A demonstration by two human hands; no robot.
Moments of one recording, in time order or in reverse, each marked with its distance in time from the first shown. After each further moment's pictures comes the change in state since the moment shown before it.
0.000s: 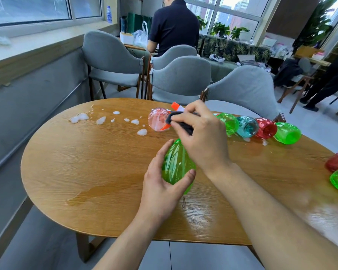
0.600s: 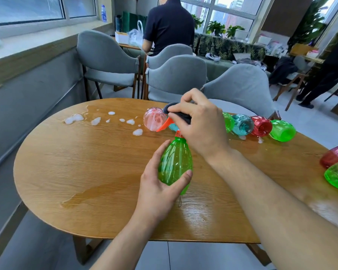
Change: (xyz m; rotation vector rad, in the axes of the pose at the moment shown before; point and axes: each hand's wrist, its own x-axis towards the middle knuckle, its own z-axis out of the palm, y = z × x) left_hand -0.002 0.003 0.003 -0.034 -0.013 0.010; right_hand 0.022 0.010 -0.009 -0.028 -0.002 -0.027
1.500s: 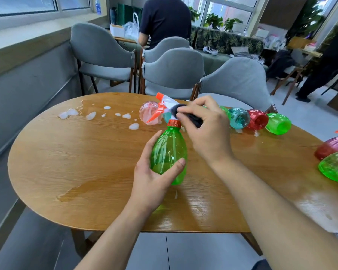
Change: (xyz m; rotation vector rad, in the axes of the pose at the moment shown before) left_hand 0.002 0.010 -0.003 -0.121 0.016 -0.043; right_hand -0.033 0.021 0.004 0.170 0.104 0.170
